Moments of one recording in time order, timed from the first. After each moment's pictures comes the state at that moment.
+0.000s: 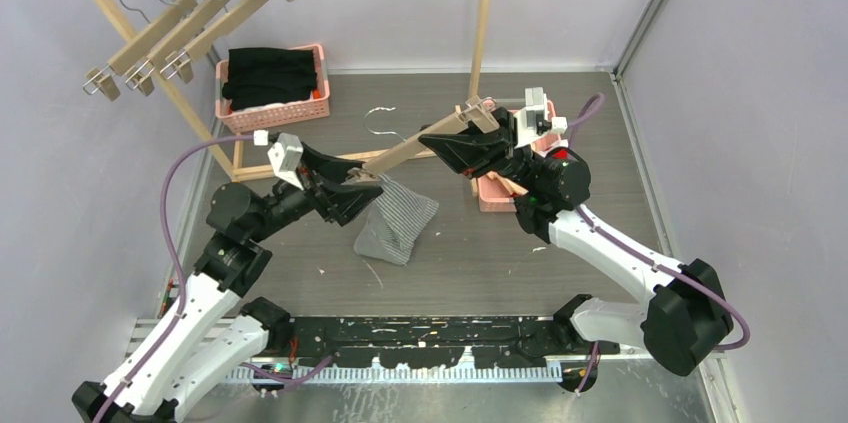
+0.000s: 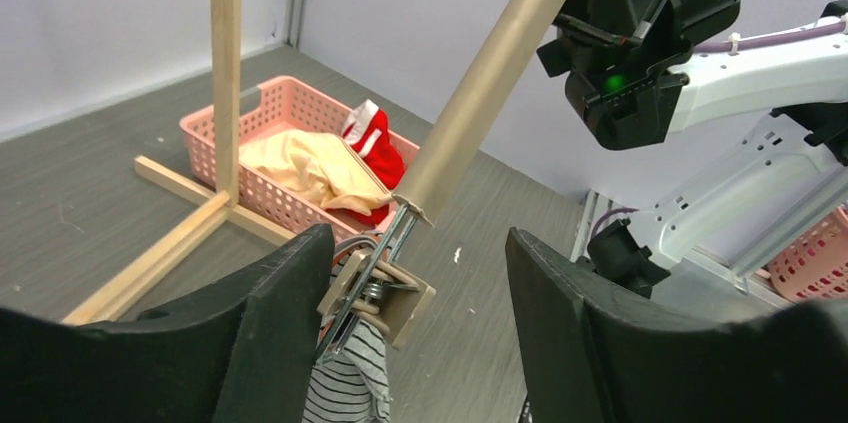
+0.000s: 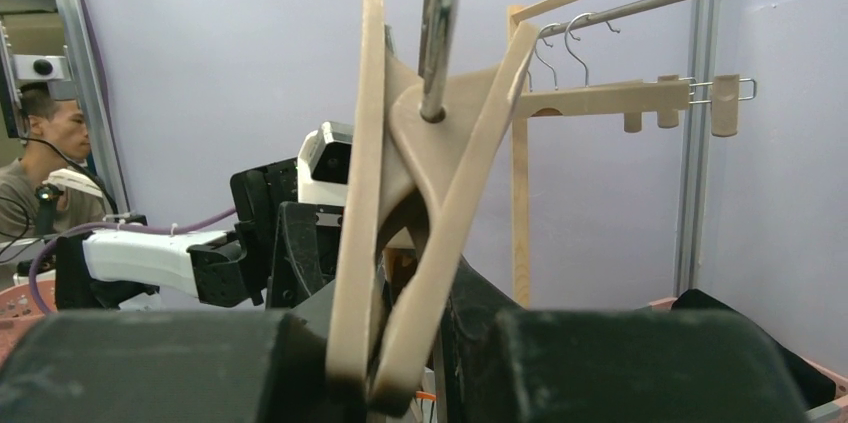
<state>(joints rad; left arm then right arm) -0.51 0.65 0.68 0.20 0.52 -0.40 0.62 1.19 0.81 1.25 -0.60 0.63</state>
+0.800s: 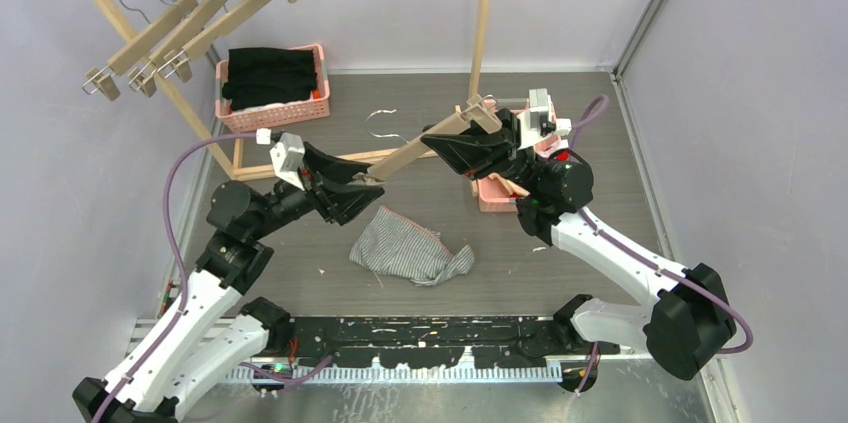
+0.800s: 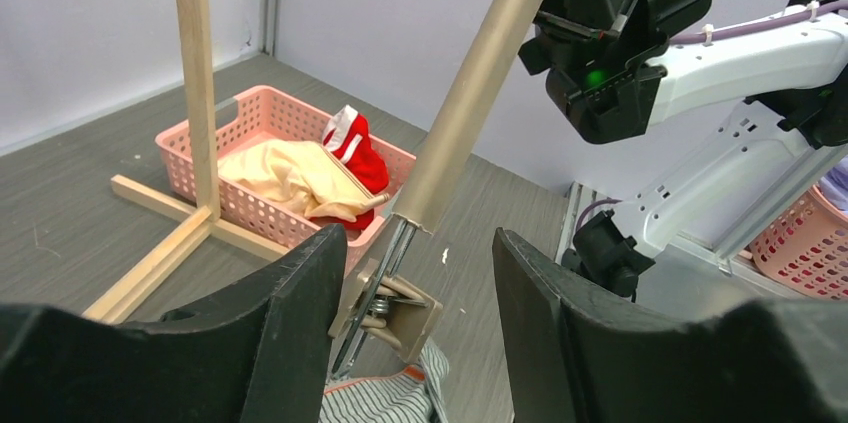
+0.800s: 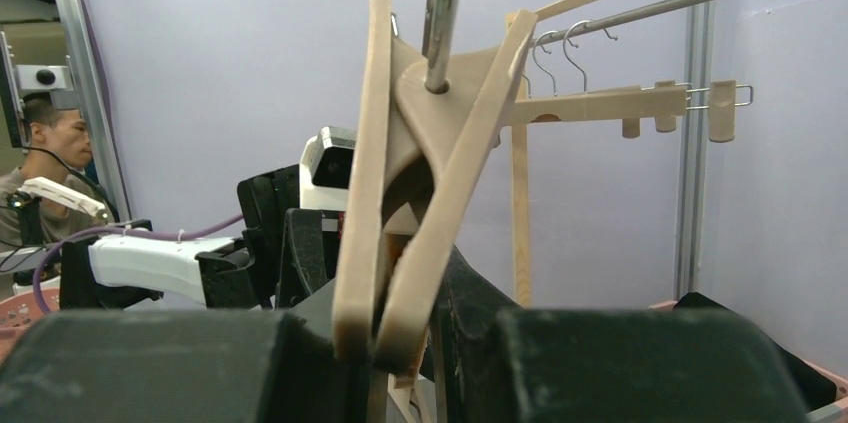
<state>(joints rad) -0.51 0.68 0.69 0.25 0.59 -0.40 0.62 1.17 0.80 1.24 -0.59 0.63</state>
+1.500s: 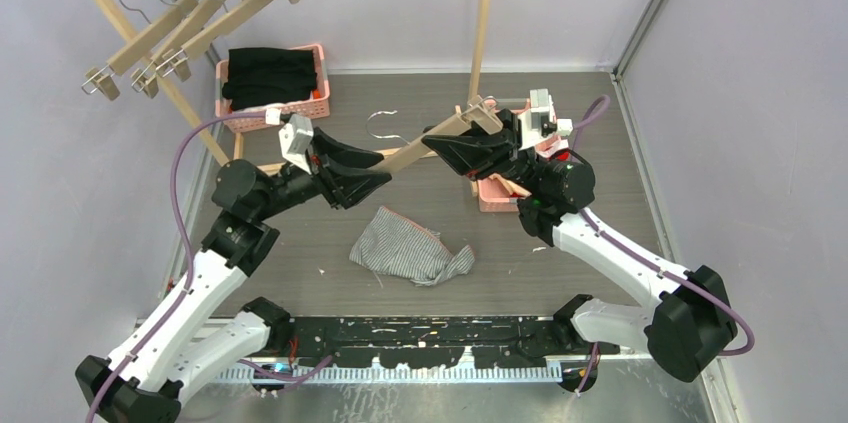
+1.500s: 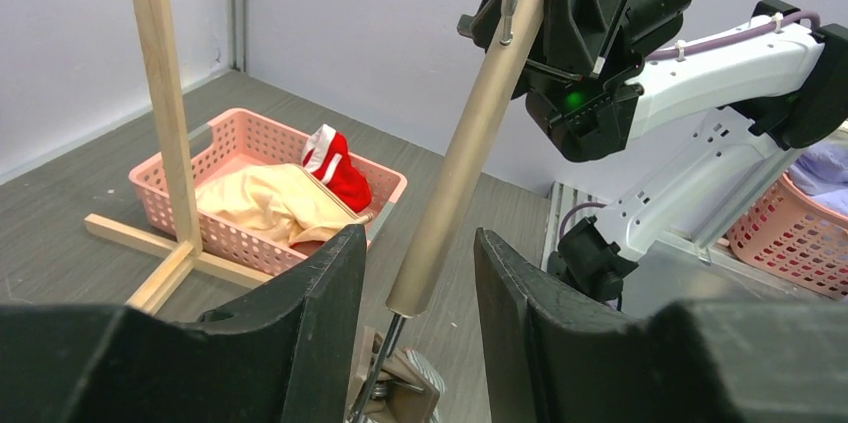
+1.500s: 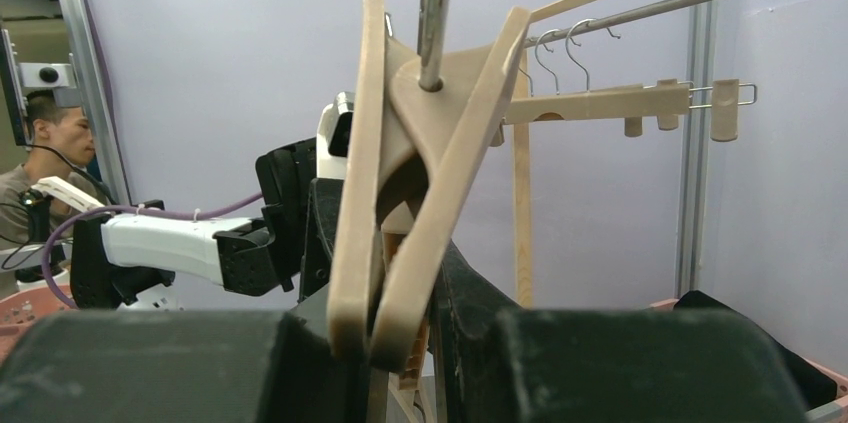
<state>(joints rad) -0.51 0.80 0.80 0.28 0.66 -0.40 0.62 1.16 0.80 1.22 -0.59 0.63</state>
